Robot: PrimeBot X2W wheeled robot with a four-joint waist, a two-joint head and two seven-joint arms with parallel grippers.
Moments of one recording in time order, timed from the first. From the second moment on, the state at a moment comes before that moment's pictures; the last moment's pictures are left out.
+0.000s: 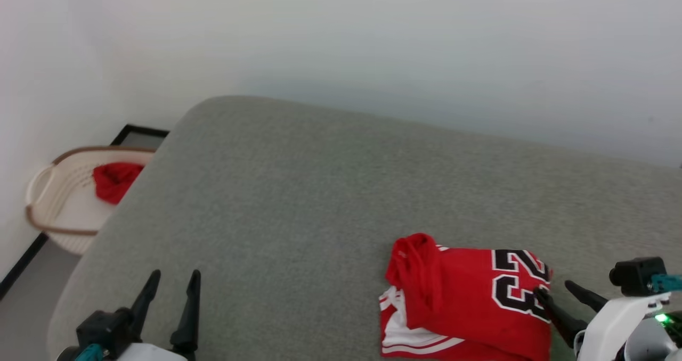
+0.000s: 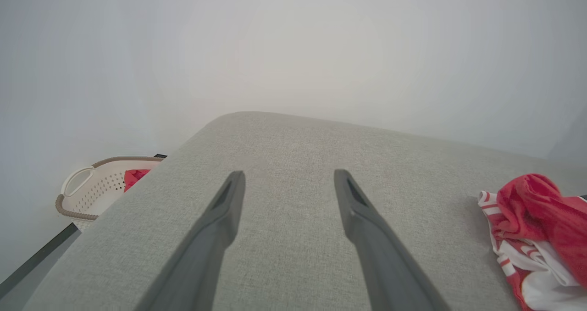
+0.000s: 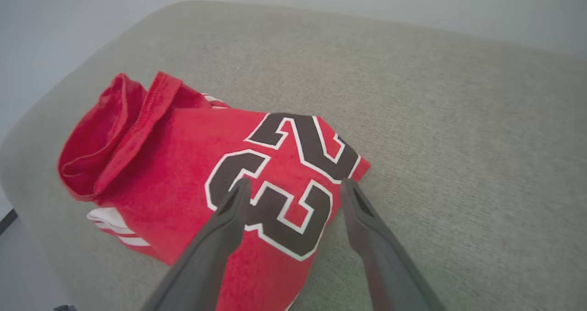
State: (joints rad) left arm 0.01 0.27 -0.04 0.22 -0.37 -0.12 -0.24; right arm -0.14 -0.50 0.35 0.25 0.72 0.13 0.21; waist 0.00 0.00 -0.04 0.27
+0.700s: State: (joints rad) left arm -0.07 0.23 -0.09 0.28 -0.39 -0.12 -0.26; right arm -0.17 -0.45 0.24 0.30 0.69 0.13 0.54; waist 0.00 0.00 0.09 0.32
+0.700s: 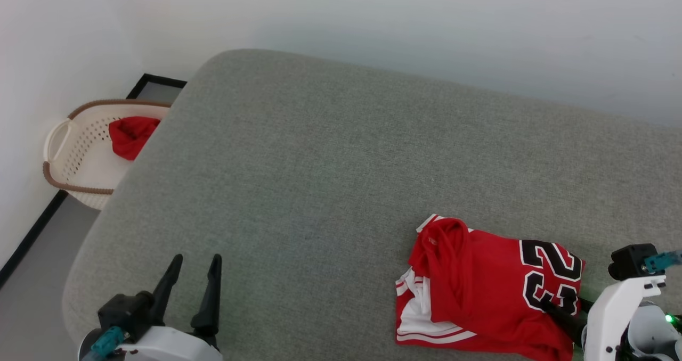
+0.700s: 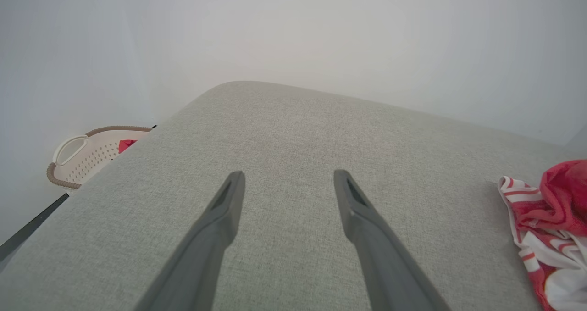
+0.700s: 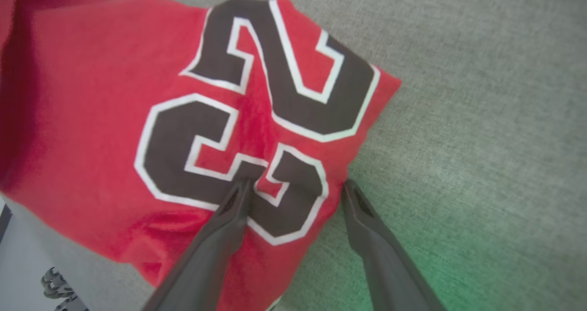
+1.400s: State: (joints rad) left arm -0.08 0.23 -0.07 0.29 -0.40 -0.12 -0.26; right arm -0.24 -0.43 0.21 0.27 0.70 0.13 0.68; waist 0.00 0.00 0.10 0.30
